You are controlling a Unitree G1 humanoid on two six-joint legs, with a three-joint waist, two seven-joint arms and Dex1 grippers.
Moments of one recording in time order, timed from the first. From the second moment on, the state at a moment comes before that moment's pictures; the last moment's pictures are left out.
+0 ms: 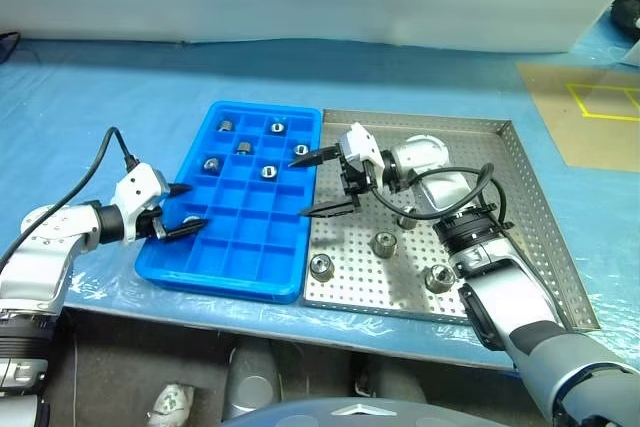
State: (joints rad) left arm -0.20 0.83 0.13 0.10 -0.26 0.20 -1.06; right arm -0.83 -0.30 0.25 0.50 0.24 -0.03 1.45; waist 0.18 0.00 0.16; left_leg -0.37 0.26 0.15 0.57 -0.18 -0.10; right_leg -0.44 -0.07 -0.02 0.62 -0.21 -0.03
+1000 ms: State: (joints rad) left arm -0.95 0.33 -0.30 0.62 -0.17 0.05 -1.40; right arm -0.35 -0.67 -0.06 0.00 0.29 0.23 1.12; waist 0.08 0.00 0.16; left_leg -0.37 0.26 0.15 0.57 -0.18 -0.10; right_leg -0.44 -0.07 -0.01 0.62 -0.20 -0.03
